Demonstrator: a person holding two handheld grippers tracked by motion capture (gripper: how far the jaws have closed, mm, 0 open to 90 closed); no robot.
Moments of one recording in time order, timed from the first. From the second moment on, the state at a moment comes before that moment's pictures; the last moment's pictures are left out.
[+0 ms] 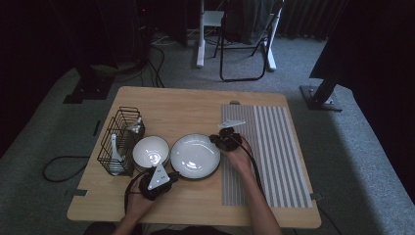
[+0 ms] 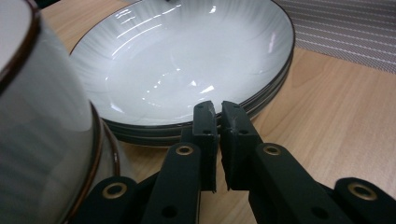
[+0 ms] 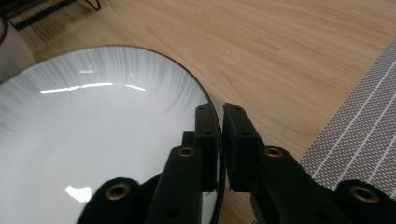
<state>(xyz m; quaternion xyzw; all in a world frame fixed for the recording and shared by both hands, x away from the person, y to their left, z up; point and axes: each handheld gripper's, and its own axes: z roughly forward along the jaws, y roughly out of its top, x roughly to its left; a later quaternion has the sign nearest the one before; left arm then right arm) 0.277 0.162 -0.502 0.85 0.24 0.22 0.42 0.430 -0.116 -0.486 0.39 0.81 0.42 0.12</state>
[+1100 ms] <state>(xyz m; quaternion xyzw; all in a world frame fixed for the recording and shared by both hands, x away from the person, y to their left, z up) 0.278 0.148 -0.502 0.83 0.27 0.23 0.43 0.425 -0.134 -0.483 0.41 0.80 0.43 0.11</state>
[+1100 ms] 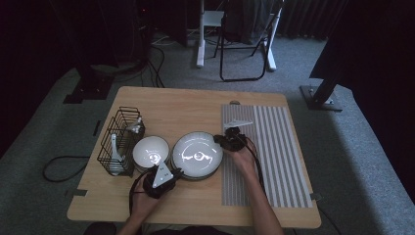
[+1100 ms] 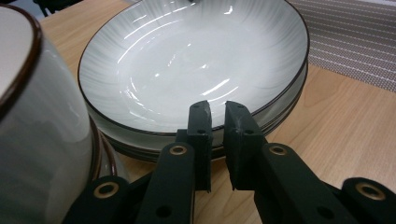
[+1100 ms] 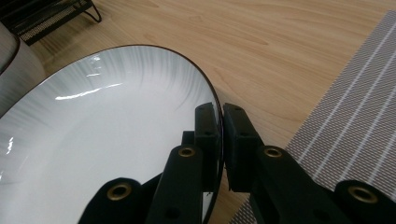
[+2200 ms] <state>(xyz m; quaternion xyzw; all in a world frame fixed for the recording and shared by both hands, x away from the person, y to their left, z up) 0.286 0.132 -0.504 0.83 0.31 0.23 0.41 0.427 -0.144 -0.477 0.42 0.80 0.42 0.09</state>
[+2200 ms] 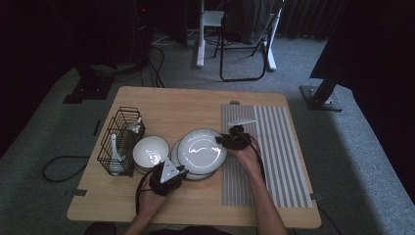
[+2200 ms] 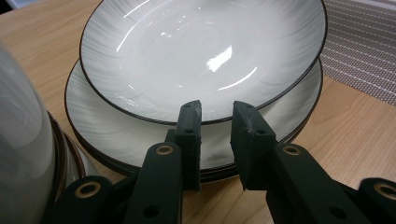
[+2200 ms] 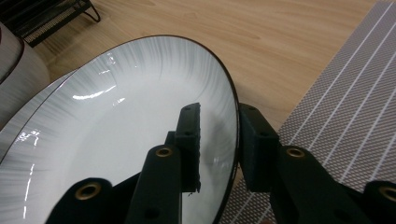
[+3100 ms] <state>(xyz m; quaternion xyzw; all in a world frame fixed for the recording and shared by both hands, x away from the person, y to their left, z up) 0.283 0.131 -0.503 0.82 0.30 0.22 0.43 0.430 -0.154 -0.480 0.47 0.73 0.50 -0.01</state>
